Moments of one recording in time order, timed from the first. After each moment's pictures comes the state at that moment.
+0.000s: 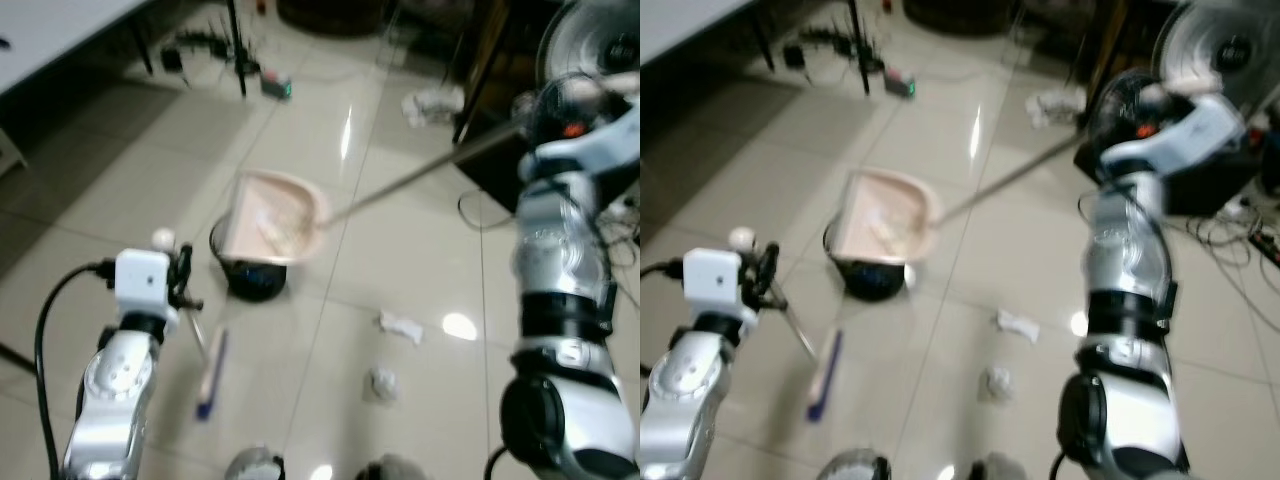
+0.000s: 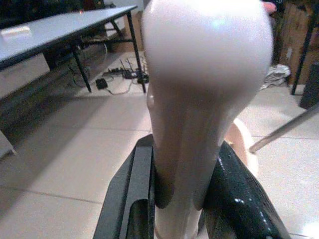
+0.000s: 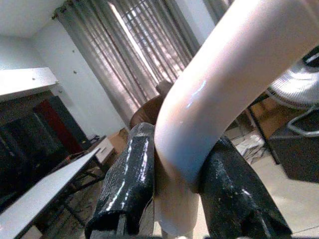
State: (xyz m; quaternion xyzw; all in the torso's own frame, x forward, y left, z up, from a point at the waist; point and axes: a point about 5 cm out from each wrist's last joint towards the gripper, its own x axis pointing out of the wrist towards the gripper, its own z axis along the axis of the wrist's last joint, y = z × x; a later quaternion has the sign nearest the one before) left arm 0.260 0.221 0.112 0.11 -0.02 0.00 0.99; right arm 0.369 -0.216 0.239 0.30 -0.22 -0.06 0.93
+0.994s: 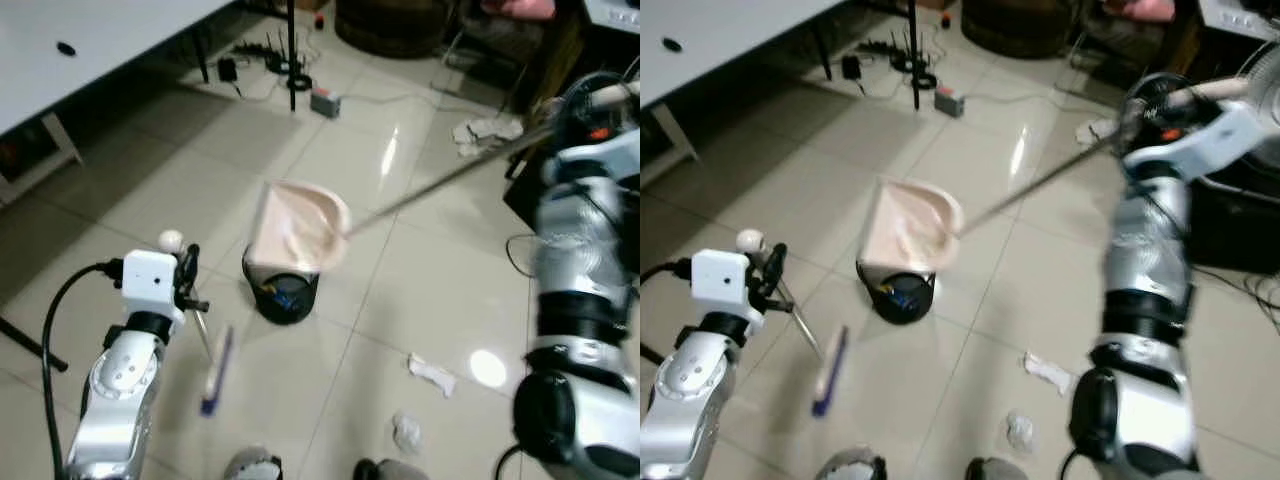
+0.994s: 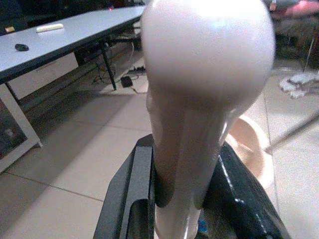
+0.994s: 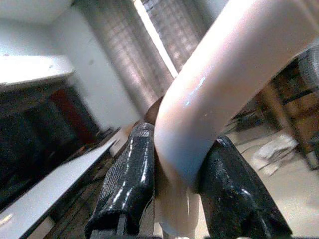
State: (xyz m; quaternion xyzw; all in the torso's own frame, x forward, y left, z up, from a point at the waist) left arm 0.259 0.218 0.109 0.11 -0.02 -0.01 0.99; right arm 0.368 -0.226 0.235 0.28 -0.22 -0.09 0.93
